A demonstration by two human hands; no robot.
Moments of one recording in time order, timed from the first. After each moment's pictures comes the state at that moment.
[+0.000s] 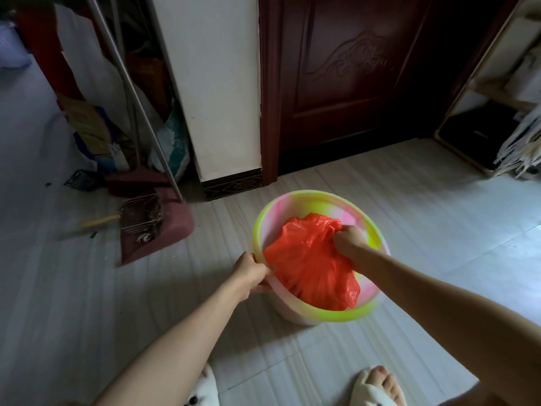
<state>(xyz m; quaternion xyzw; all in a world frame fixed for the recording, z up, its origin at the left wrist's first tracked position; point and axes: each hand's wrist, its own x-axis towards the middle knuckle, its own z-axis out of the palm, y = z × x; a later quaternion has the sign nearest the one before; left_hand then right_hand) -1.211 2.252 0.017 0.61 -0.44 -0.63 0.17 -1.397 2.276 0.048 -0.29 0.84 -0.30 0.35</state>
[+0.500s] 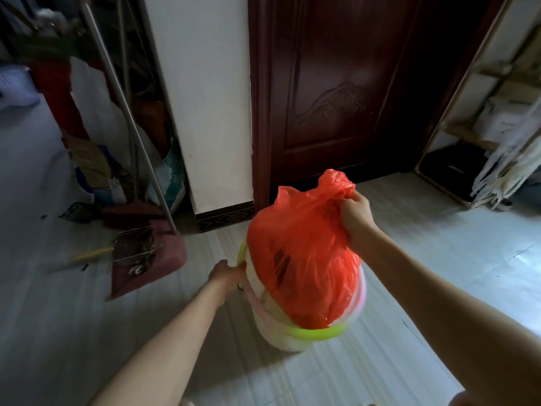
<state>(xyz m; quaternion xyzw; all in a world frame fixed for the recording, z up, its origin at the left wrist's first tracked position) -1.201 2.219 0.046 0.69 -0.48 -0.52 0.16 -1.409 2.261 0.153 -0.27 0.63 -0.62 0.37</state>
